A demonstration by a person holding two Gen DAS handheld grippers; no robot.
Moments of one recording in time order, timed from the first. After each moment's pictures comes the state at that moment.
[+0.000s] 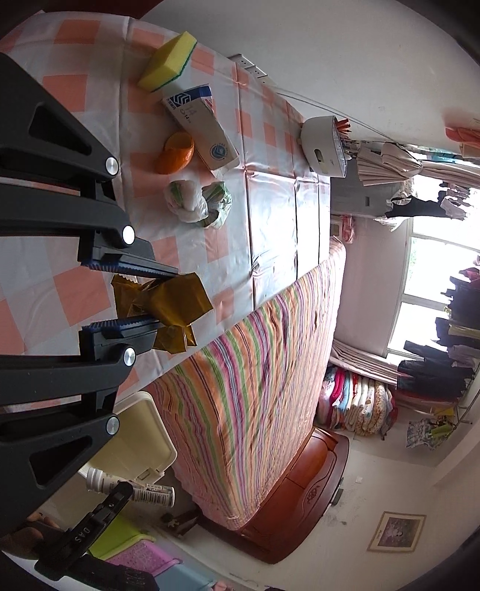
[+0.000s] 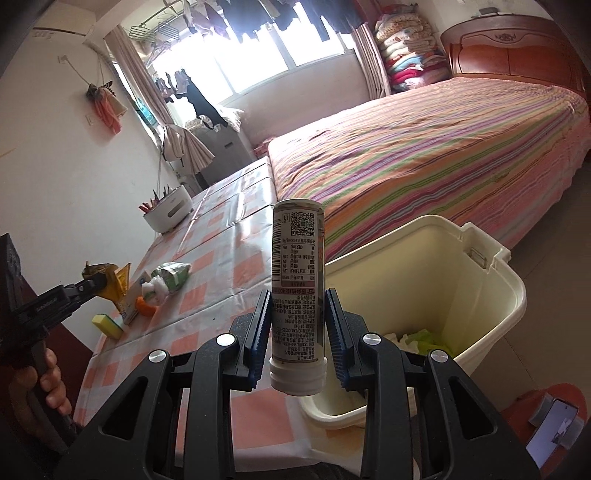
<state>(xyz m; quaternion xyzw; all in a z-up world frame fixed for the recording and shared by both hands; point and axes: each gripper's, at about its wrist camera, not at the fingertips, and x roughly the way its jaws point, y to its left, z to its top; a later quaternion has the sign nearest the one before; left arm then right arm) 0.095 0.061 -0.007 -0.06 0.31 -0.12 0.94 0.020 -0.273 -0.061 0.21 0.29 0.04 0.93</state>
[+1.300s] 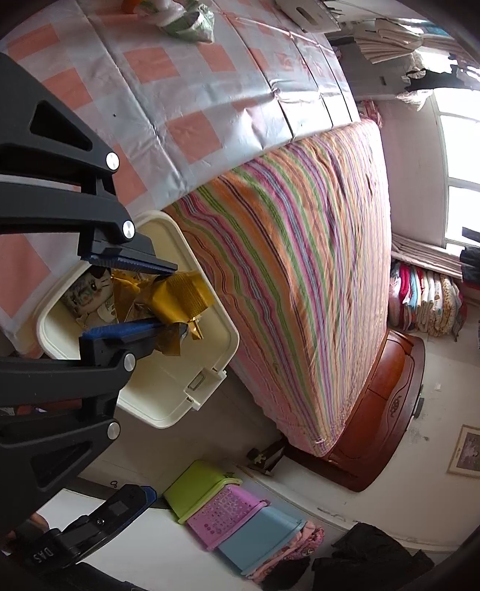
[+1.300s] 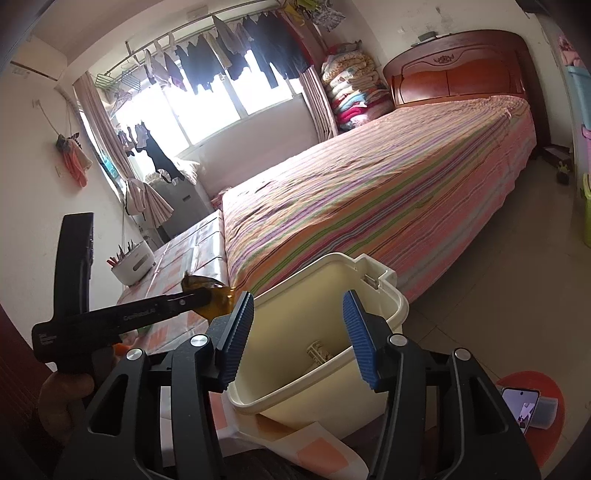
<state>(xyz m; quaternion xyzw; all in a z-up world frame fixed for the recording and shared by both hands) 0.128 -0.136 -0.043 0.03 0.40 -0.30 0.86 -0.067 -0.330 -0.038 0.24 0.21 -0.06 0.95</state>
